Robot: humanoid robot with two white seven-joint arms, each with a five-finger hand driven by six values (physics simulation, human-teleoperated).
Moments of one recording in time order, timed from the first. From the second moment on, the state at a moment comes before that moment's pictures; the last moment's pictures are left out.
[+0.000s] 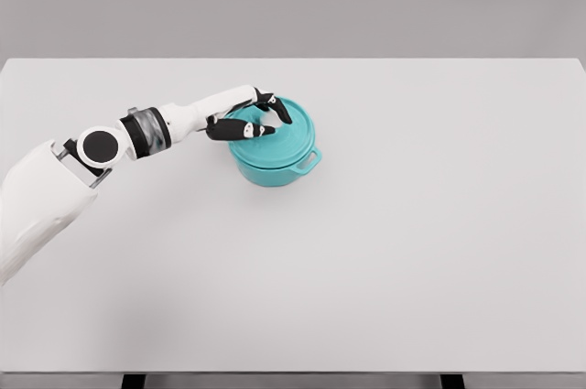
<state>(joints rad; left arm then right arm) -0.76 0.50 -0.87 -1.24 0.25 -0.21 -0.41 0.00 0.00 0.12 0.12 0.07 -0.28 0.38</state>
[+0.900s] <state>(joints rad) -0.77 0.50 -0.87 -1.24 0.24 -0.21 -0.41 0.00 0.00 0.12 0.12 0.07 -0.28 0.38</state>
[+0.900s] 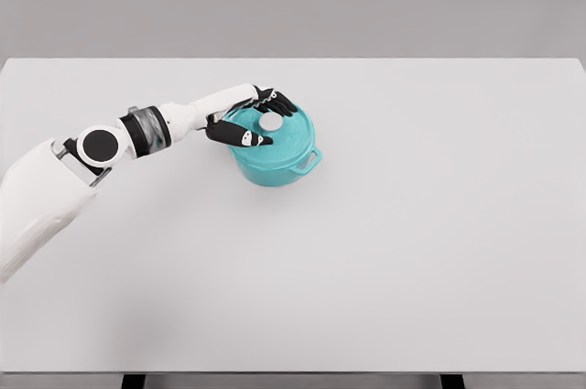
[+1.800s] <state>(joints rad) -0.78 0.49 -0.88 -1.22 0.20 -0.21 -0.41 0.00 0.00 0.12 0.12 0.07 -0.28 0.38</state>
